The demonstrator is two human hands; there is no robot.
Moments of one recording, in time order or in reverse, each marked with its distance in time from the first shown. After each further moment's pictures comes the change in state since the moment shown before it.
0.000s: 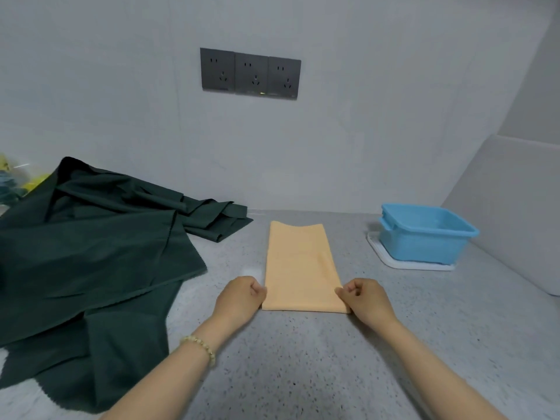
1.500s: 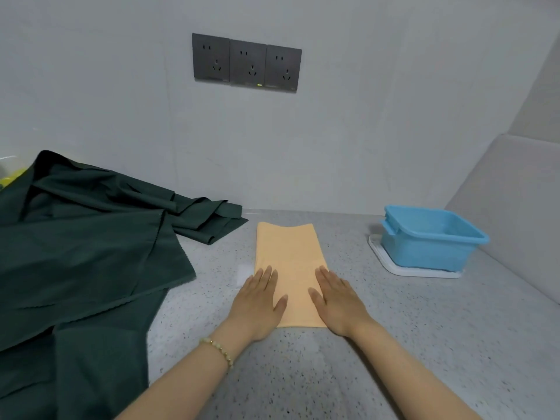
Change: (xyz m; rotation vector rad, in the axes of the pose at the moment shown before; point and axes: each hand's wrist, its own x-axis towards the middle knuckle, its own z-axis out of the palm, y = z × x) left_hand 0.035 0.008 0.041 0.568 -0.150 0.219; right_hand 0.035 -0.006 0.042 -0.638 -0.291 -0.241
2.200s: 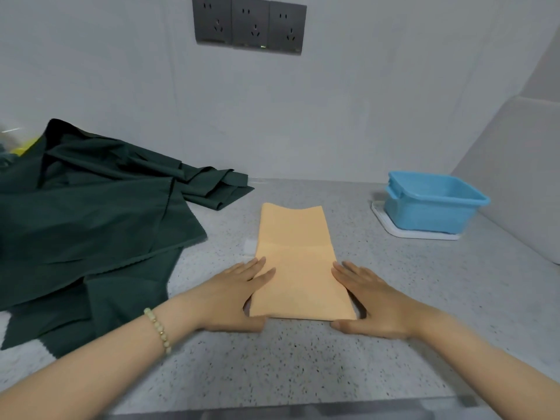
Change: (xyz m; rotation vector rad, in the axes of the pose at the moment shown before) left_hand -0.085 -0.045 -0.030 0.106 -0.225 0.335; right_hand -0.096 0.034 -0.021 -0.066 -0.189 -0.337
